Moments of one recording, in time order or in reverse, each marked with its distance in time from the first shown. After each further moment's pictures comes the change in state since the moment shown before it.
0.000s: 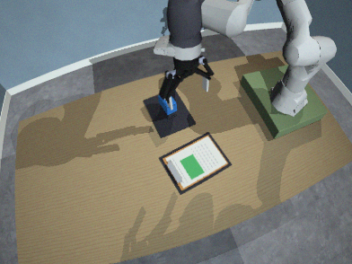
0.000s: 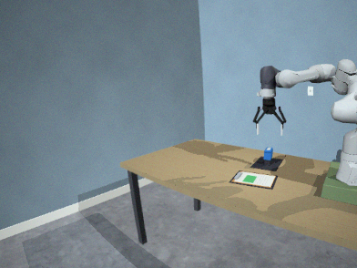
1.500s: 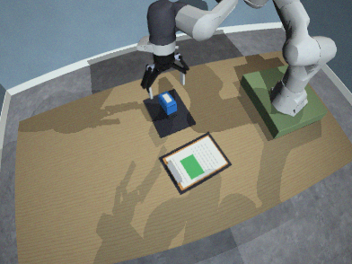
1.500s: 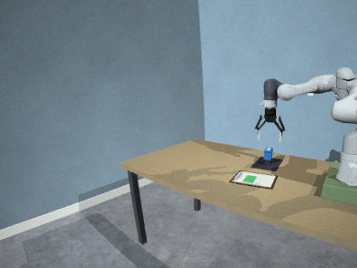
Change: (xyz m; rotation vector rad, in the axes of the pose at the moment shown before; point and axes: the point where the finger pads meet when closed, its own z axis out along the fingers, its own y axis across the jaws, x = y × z) arm 0.132 -0.022 0.068 0.048 0.009 0.016
